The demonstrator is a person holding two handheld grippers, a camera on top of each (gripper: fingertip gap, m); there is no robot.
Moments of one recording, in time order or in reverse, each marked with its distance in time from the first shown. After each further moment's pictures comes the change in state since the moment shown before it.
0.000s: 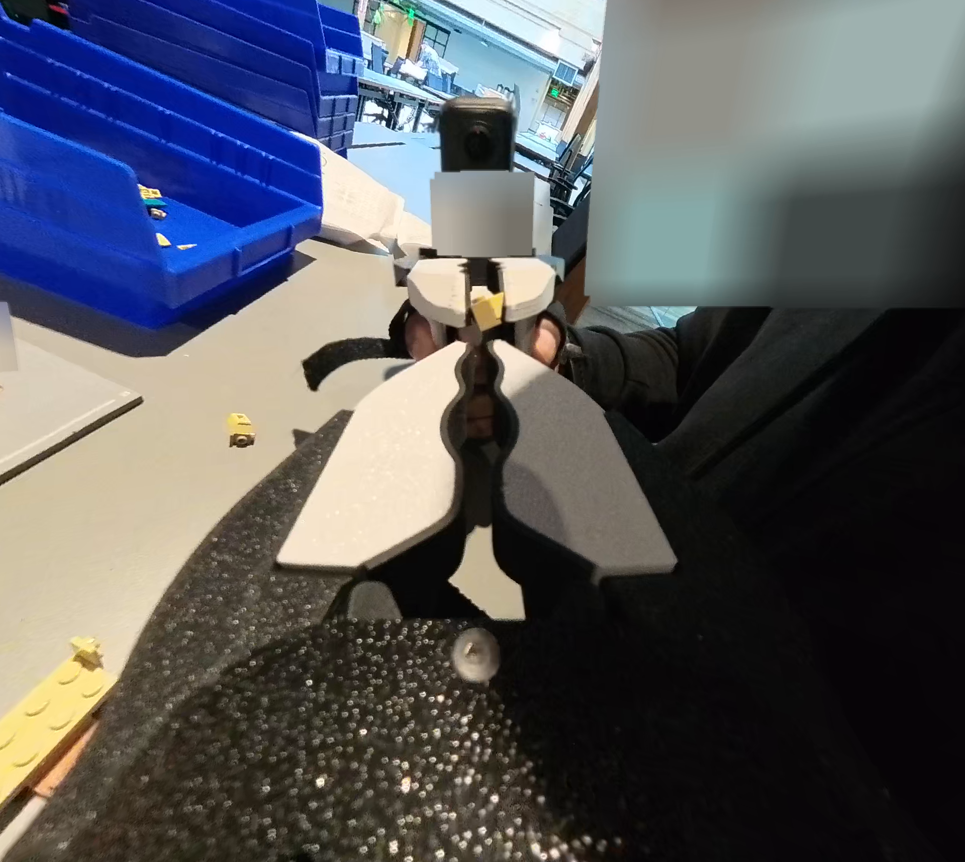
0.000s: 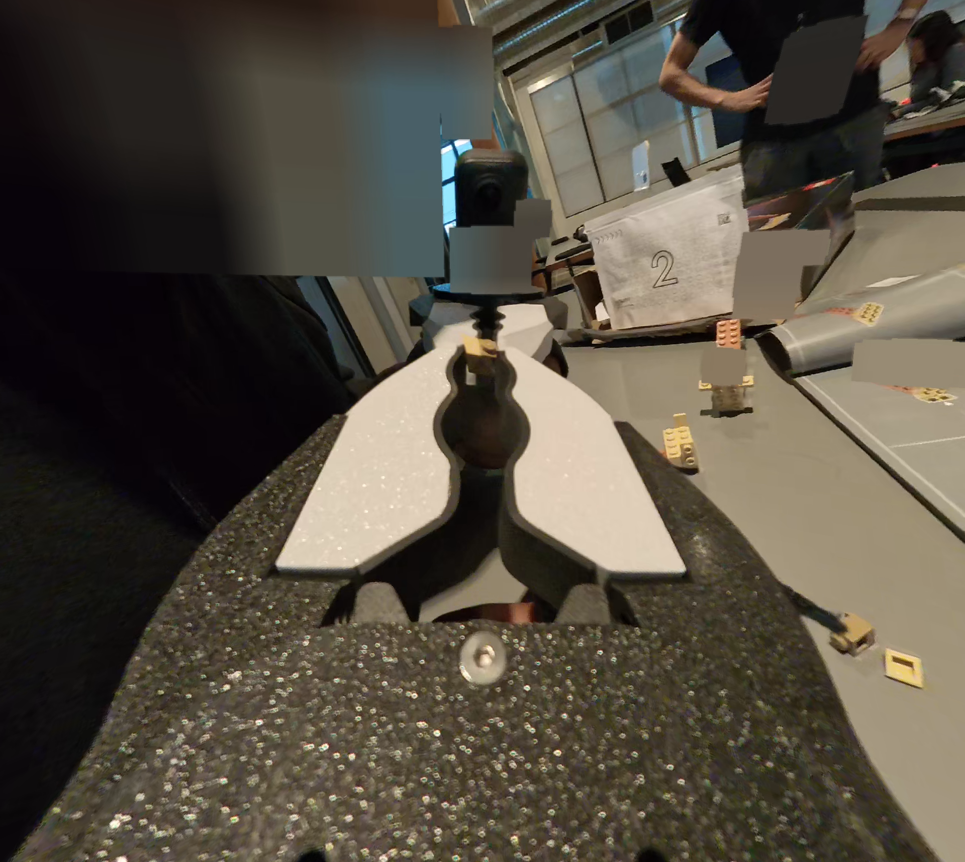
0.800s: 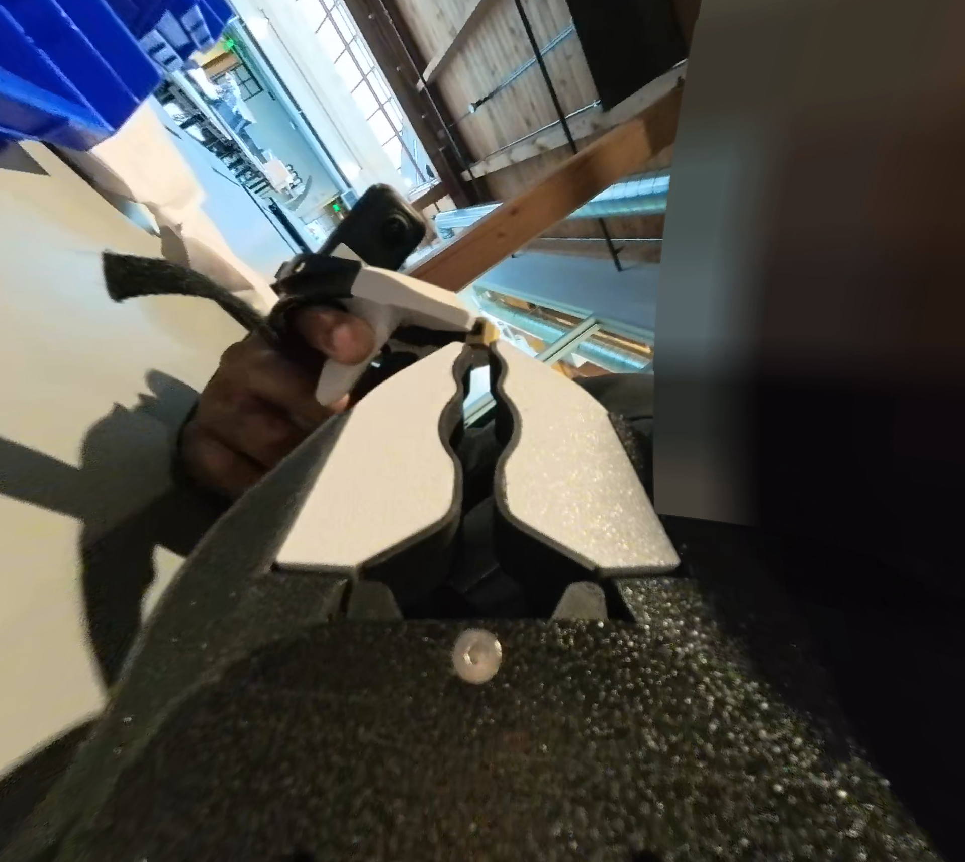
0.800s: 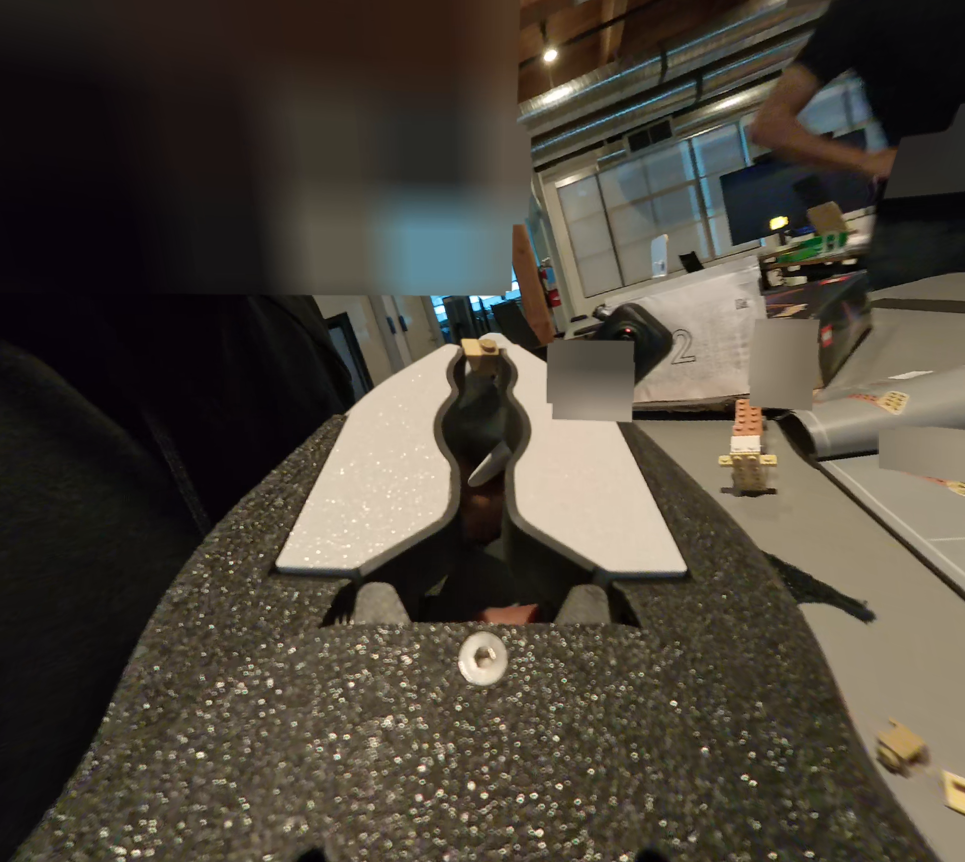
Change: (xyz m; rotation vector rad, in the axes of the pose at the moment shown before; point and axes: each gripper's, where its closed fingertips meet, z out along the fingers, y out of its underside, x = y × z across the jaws) left arm 0.010 -0.025 -0.002 0.264 0.402 -0.705; right arm -0.010 -0.016 0.002 0.164 -0.070 -0.057
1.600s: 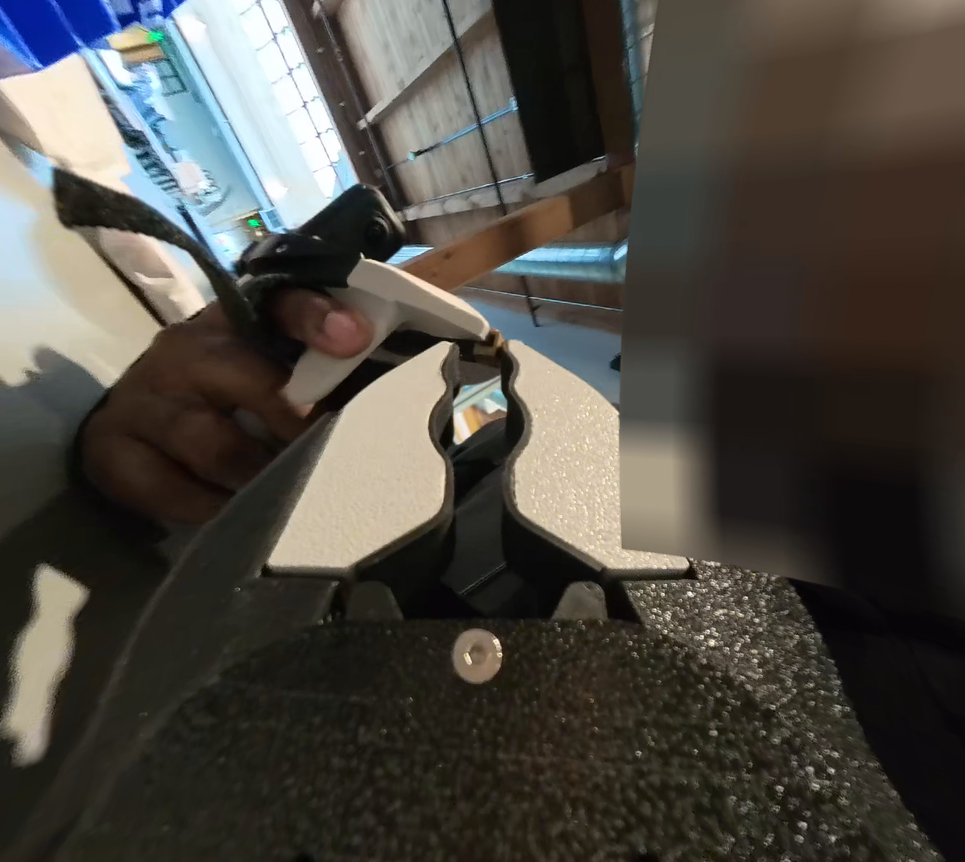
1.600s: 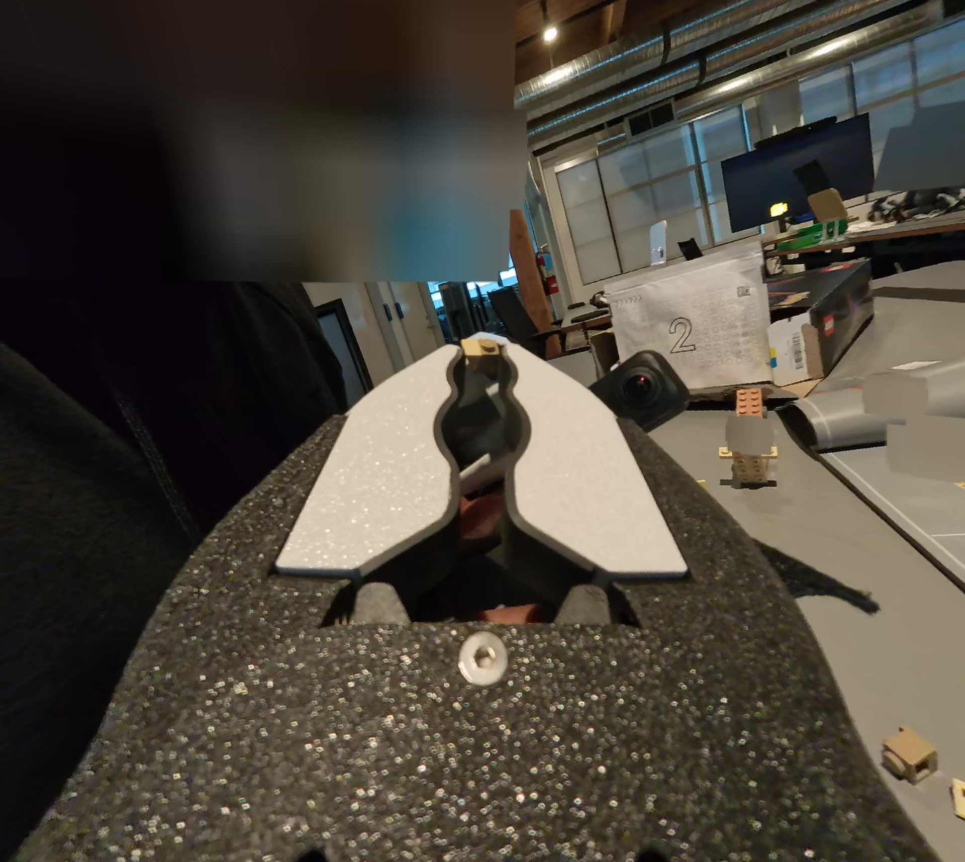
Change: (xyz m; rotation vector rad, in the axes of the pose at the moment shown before) left arm -0.001 0.001 0.005 0.114 0.127 -0.195; right arm 0.002 0.008 0.006 -0.031 0.003 -0.002
